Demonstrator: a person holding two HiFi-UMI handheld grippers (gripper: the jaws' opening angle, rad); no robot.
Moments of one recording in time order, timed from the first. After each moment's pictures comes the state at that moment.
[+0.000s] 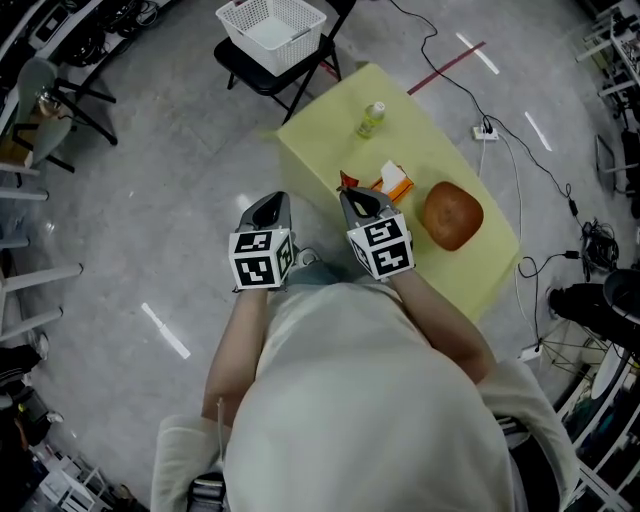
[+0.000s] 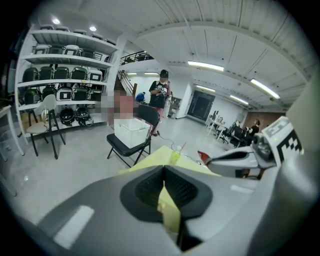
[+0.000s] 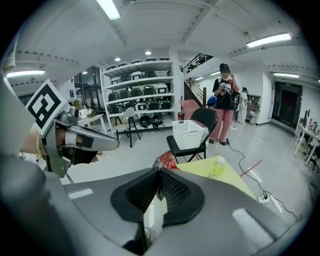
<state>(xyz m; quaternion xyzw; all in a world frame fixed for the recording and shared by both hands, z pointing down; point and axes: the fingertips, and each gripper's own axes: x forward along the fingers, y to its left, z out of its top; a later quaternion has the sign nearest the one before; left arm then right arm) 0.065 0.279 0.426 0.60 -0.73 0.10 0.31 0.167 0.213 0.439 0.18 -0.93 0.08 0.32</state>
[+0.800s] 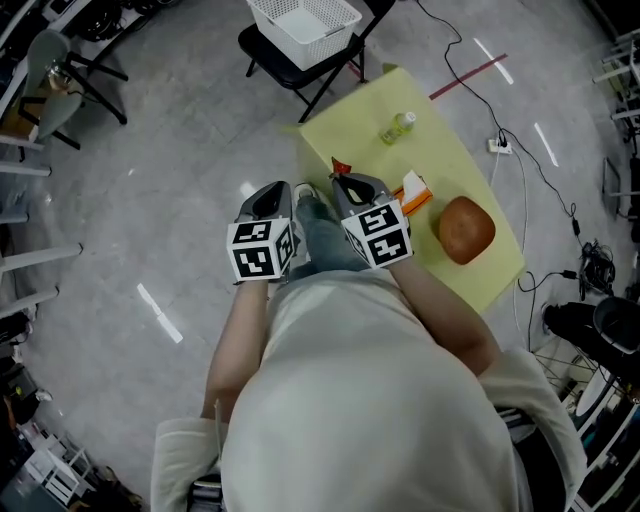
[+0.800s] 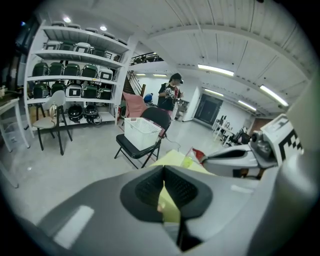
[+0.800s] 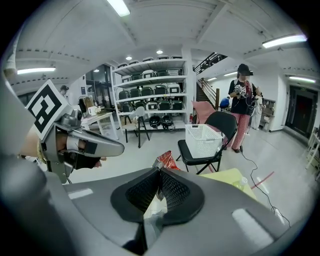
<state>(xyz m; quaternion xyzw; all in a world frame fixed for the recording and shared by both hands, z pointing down) -0.005 0.283 0.425 0.57 -0.75 0.07 0.32 0.074 0.217 0.430 0.12 -0.94 0.05 0.32</state>
